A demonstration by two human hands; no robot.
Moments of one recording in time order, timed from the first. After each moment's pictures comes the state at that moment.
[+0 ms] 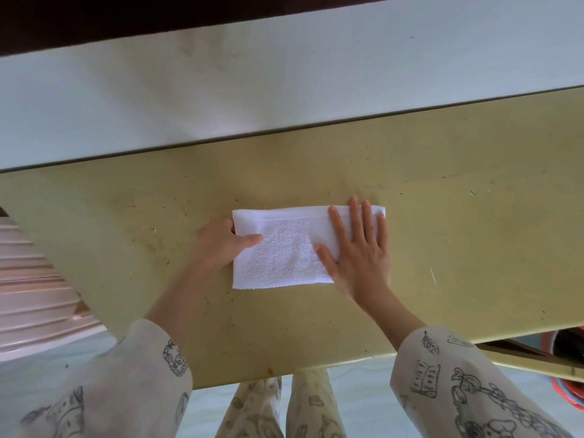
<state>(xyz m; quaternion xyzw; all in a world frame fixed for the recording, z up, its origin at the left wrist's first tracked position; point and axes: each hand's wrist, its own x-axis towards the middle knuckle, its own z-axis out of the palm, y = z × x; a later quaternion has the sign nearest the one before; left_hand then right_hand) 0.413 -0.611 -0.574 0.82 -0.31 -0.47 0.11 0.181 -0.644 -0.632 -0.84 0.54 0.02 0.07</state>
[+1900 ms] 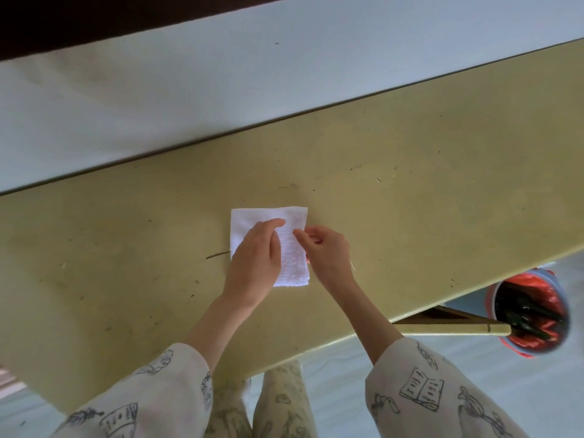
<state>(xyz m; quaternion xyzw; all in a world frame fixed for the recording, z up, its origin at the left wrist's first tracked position) 0.246 -0.632 -0.573 0.72 -0.56 -0.34 0.23 0.124 -0.666 -0.581 -0.47 0.69 -0.18 0.52</state>
